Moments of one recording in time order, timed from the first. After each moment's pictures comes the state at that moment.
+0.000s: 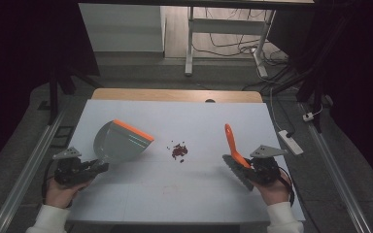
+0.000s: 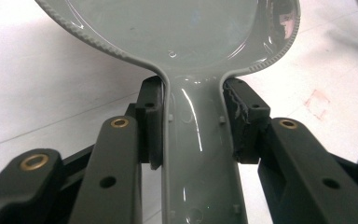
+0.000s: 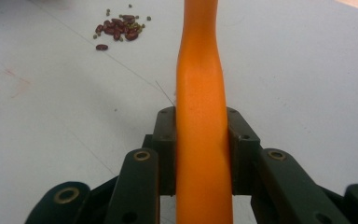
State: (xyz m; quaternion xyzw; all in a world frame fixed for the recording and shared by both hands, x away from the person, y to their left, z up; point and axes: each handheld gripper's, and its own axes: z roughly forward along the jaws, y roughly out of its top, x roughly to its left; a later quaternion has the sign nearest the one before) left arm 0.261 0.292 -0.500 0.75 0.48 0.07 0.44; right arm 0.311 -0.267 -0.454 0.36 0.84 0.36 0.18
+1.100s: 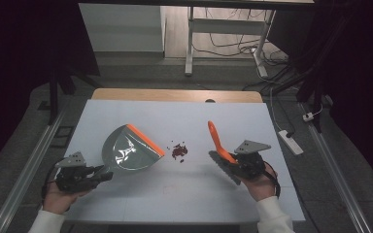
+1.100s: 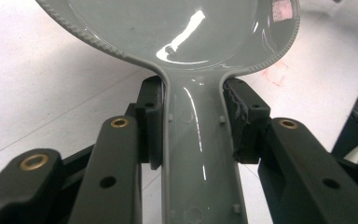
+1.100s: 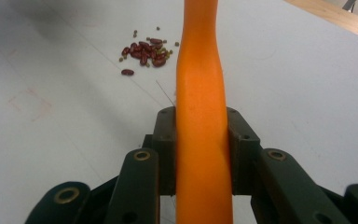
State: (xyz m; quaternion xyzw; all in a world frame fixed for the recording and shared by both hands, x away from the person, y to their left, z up) left arm 0.244 0.280 -0.489 0.80 0.40 0.07 0.44; right arm 0.322 -0.227 -0.448 0.31 0.85 0.37 0.18
